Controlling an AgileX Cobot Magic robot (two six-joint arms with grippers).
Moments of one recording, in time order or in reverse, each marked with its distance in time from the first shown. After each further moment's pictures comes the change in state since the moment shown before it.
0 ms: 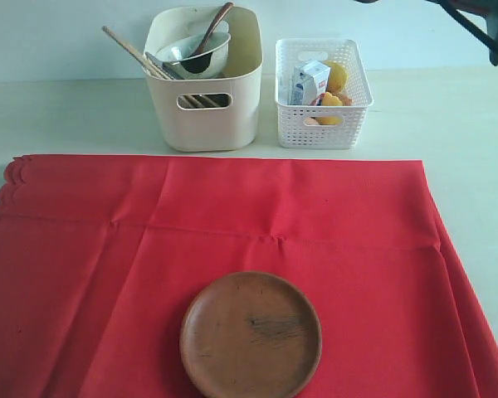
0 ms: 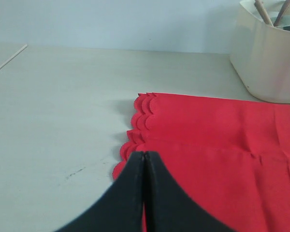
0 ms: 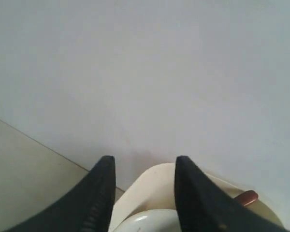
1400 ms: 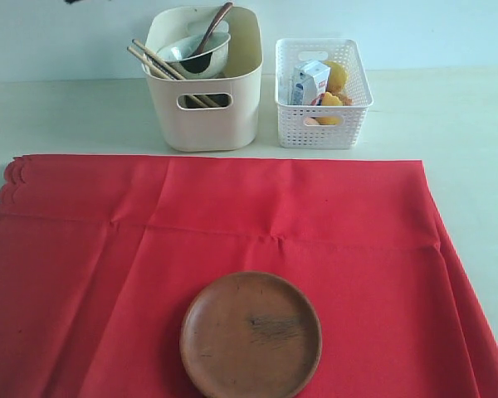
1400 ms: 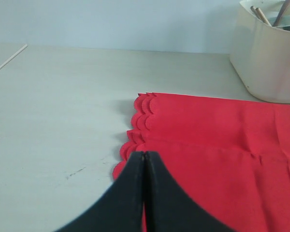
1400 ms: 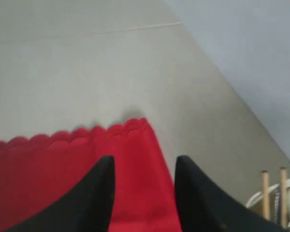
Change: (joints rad) left arm 0.000 0.000 0.000 0.000 0.000 0.000; right arm 0.127 -0.216 0.000 0.389 0.736 -0.597
